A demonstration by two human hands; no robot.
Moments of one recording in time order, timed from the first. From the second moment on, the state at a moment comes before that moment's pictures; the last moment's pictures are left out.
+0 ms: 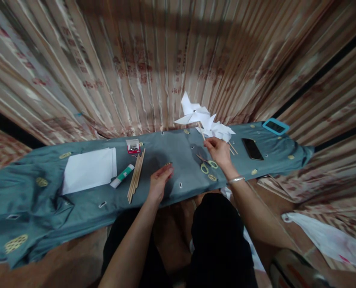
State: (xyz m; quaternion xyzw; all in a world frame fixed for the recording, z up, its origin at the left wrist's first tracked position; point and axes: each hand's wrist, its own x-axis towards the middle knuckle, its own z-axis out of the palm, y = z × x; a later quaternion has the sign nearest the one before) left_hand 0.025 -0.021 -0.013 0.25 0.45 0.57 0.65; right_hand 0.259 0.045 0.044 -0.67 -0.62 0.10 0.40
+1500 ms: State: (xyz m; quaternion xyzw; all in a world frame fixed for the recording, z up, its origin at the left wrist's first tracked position) left_hand -0.009 -0.043 -0.015 0.30 0.40 0.63 0.59; right_hand 0.116 -0.040 0.024 -0.28 -0.01 0.86 0.43
